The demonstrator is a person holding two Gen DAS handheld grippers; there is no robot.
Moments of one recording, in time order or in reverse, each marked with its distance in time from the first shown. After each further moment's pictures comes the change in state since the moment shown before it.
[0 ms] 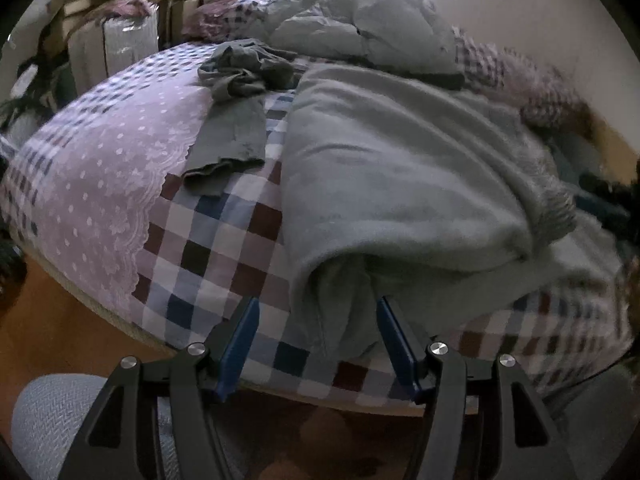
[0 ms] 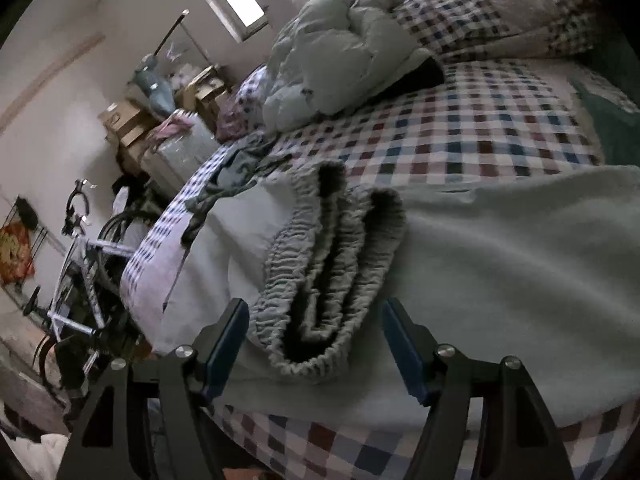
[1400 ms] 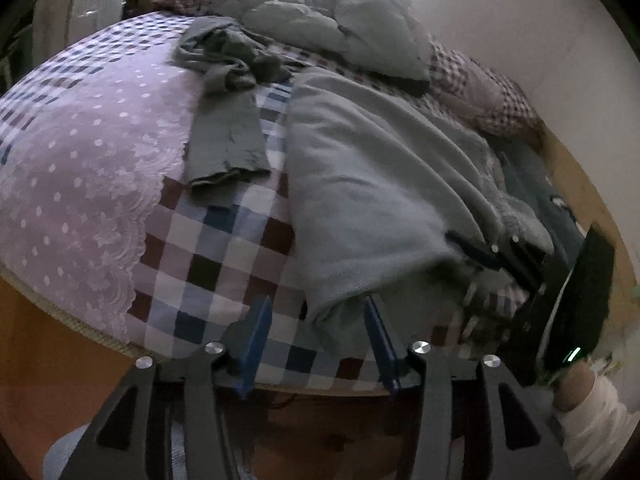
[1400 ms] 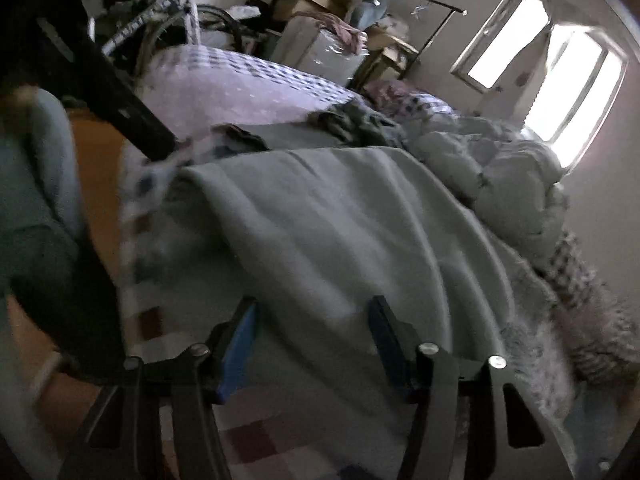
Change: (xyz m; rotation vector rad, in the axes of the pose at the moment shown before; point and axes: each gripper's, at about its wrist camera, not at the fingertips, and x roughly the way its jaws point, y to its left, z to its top) left arm -0.019 0.067 0.018 -0.025 0.089 -0.315; right arm 0.124 0.192 -0.139 -1.049 -0.043 -0.305
